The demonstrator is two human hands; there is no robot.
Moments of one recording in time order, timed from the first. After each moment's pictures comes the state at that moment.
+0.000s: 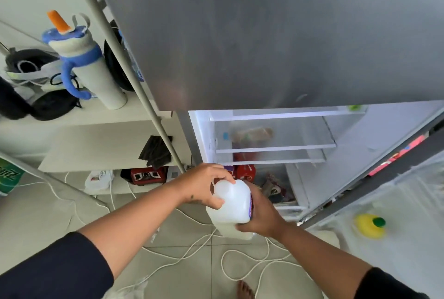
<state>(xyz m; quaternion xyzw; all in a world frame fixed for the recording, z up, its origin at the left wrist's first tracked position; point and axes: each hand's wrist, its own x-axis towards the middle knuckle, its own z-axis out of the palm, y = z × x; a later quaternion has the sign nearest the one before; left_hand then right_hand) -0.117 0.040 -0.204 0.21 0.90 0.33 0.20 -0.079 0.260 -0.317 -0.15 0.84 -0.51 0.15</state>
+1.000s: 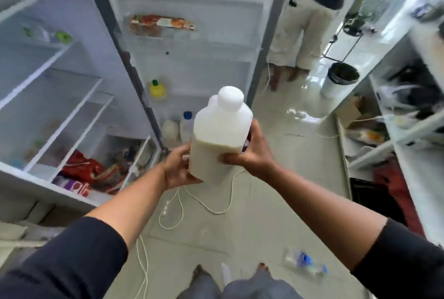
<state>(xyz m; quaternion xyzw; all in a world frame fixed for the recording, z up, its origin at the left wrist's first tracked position) 0.131 0.149 -0.246 0.10 0.55 0.37 0.74 0.343 0.200 -0.172 0.44 0.64 -0.54 -0.32</state>
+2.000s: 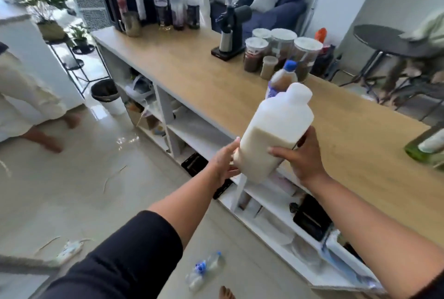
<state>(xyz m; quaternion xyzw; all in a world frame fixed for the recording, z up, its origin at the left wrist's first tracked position) 0.969 0.213 -0.194 0.49 0.39 0.03 0.78 1.094 0.060 -0.142 0.73 0.27 -0.12 -0.61</state>
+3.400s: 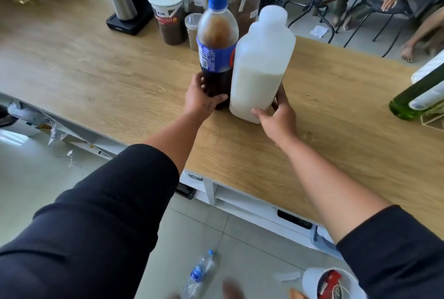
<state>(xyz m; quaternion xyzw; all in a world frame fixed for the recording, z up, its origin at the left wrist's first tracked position) 1.281 0.318 -0.250 0.76 0.29 0.14 0.56 1.327 0.117 -0.259 0.86 0.10 -0.06 -0.50</state>
